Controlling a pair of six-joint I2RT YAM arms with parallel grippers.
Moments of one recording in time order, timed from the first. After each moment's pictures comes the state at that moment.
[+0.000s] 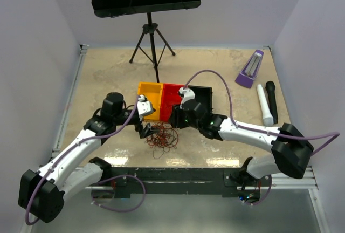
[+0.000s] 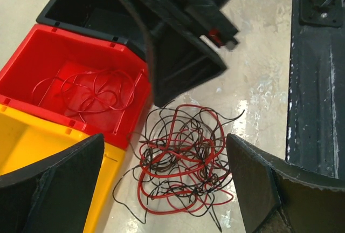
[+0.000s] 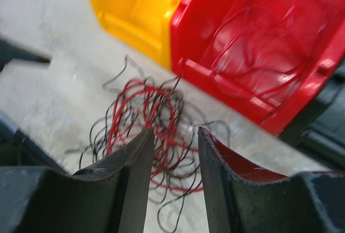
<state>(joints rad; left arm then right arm) -0.45 0.92 0.61 -0.17 0.79 0.40 0.94 1.39 0.81 0.00 0.16 0.62</state>
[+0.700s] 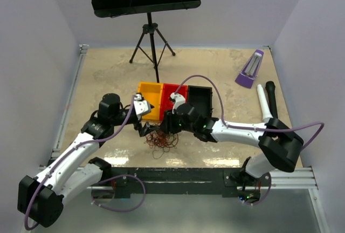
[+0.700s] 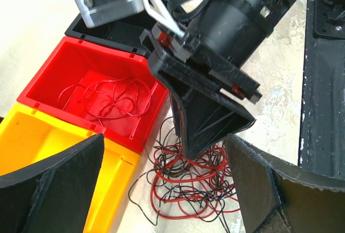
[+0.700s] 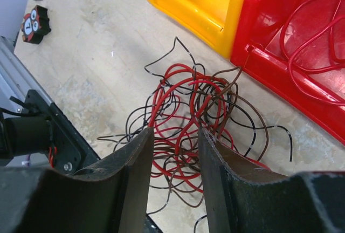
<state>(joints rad) -0.44 0.88 0.60 -0.13 0.75 0.38 0.99 1.51 0.78 0.18 0.00 0.67</state>
